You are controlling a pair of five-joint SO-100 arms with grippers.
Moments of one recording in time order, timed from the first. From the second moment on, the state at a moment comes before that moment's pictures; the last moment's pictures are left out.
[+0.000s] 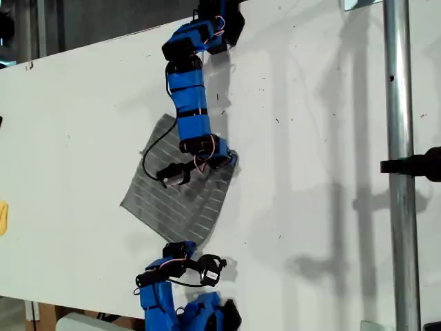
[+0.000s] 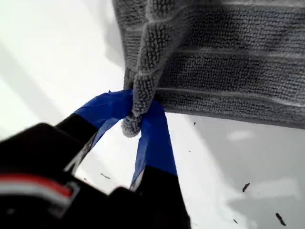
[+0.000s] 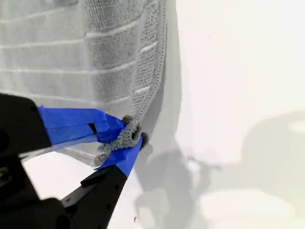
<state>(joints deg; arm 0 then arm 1) -26.7 111.8 128.0 67.5 -67.9 -4.9 53.9 57.8 79.9 62.4</state>
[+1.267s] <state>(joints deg) -40.3 70.9 59.3 83.7 -44.3 24.8 100.2 94.4 81.4 46.1</state>
